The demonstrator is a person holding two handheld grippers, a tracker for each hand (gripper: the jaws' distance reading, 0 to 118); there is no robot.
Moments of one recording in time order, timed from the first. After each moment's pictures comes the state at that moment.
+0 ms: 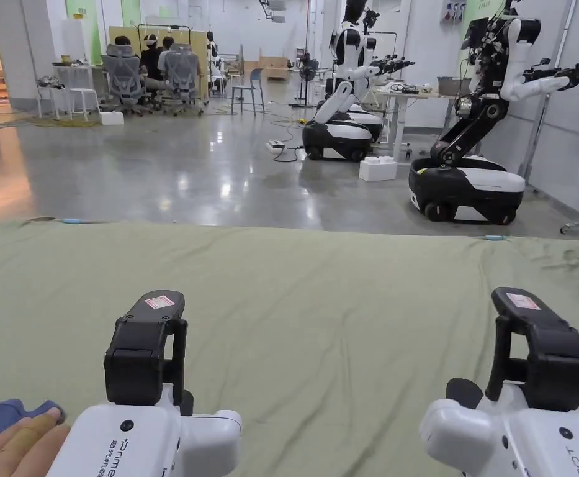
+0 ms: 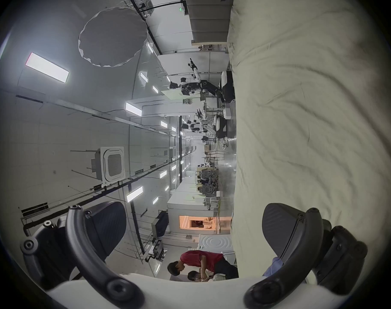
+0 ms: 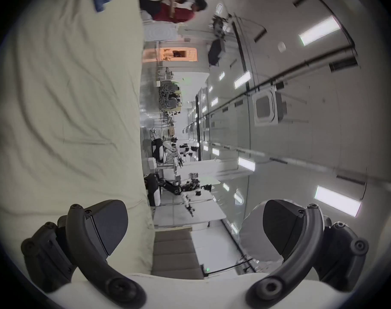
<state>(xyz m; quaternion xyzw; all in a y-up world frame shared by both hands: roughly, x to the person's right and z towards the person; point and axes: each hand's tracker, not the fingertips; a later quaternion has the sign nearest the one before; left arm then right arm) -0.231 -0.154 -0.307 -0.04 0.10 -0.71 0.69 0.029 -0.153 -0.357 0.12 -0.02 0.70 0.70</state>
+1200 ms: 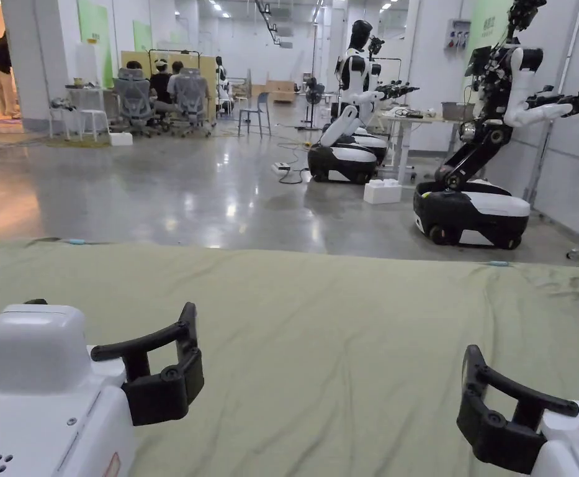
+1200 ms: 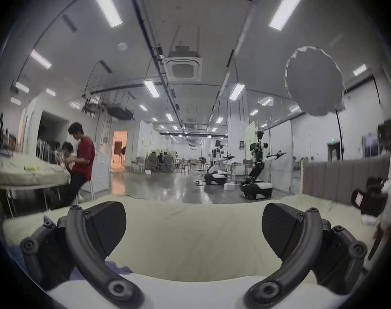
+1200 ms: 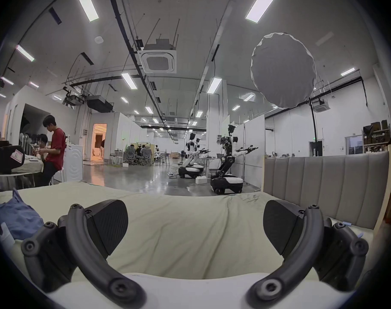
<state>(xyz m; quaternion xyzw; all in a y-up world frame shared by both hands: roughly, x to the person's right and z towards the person) -0.270 -0.080 -0.292 0.07 0.12 -0.02 0.99 0.065 -0.102 -0.348 0.06 0.02 0.03 1.00</state>
